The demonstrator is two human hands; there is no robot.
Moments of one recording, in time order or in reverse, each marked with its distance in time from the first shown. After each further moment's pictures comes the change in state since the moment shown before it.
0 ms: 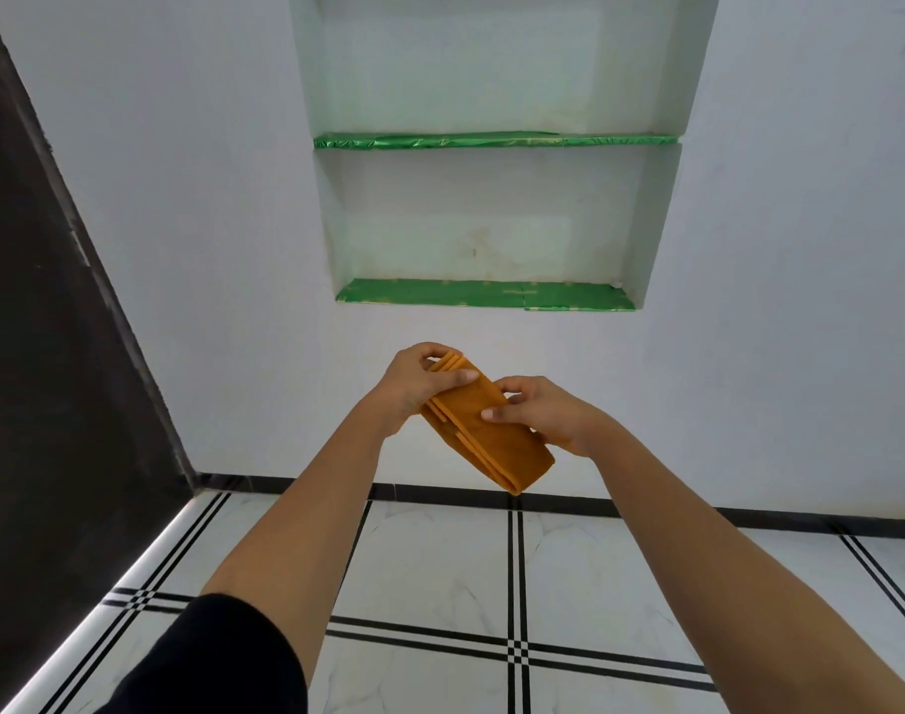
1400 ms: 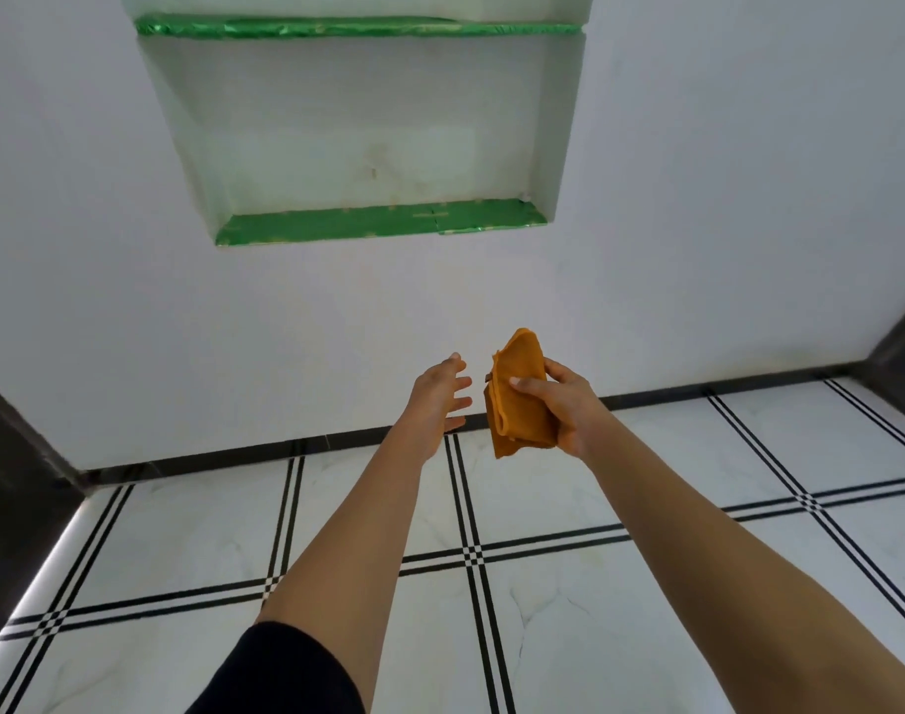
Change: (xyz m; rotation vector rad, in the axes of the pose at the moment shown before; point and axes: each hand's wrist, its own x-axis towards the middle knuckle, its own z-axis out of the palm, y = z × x) left_hand 0.007 -0.068 0.084 -0.258 -0.215 -0.350; right_hand -0.027 0.076 0.017 0.651 0.549 0.379
